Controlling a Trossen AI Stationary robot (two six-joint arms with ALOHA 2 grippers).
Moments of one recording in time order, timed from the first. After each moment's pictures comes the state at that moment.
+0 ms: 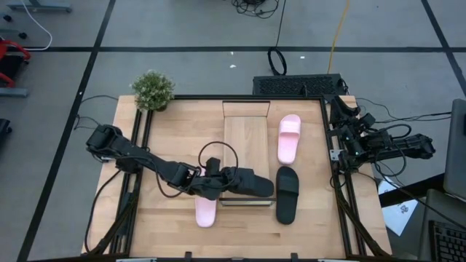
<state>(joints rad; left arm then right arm) -0.38 1.69 1.22 -0.16 -0.55 -1.86 0.11 0.36 0.19 1.13 0.86 -0.33</state>
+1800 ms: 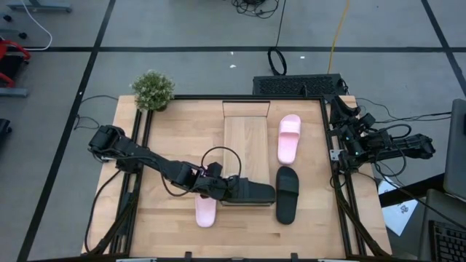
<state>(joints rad) -0.36 1.71 1.22 -0.32 -0.26 -1.86 0.11 0.36 0.19 1.13 0.86 -0.33</state>
